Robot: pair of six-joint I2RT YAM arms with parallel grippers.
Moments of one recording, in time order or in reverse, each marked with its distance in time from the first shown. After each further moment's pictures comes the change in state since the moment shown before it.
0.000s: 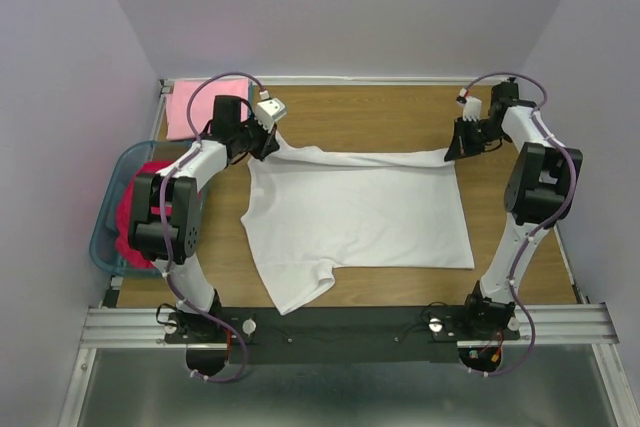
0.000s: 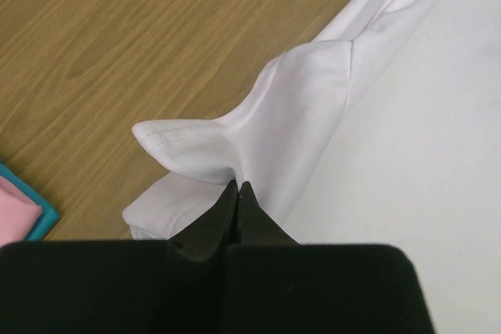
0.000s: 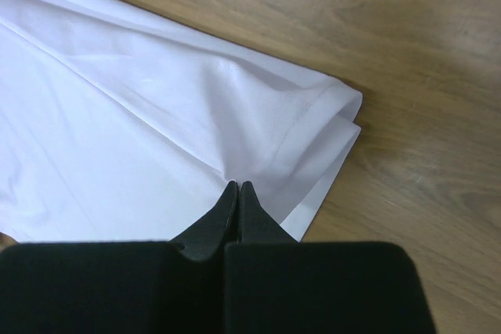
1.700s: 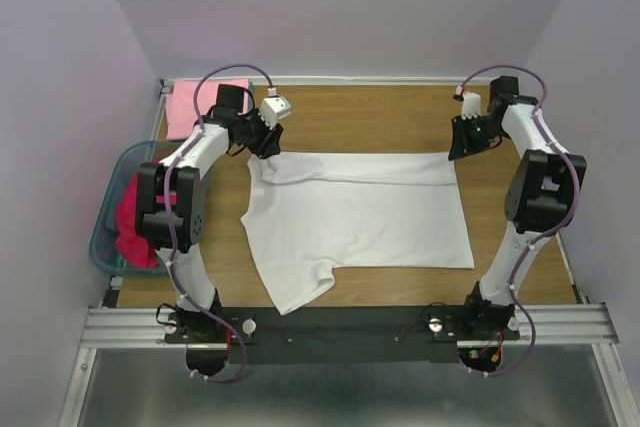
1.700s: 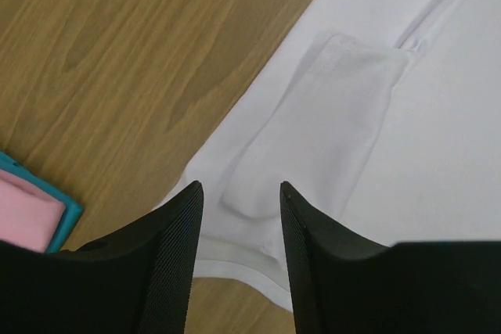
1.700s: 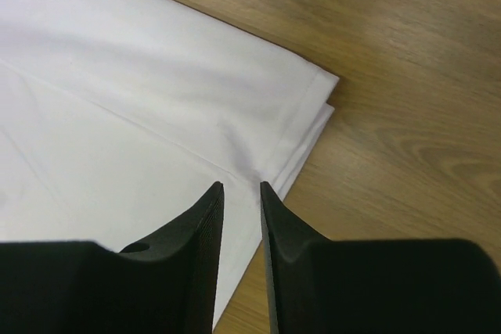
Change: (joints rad) left arm 0.007 0.054 0.168 -0.289 -0.011 0.209; right arm 0.023 -0.096 -0.035 -0.038 0.139 -0.079
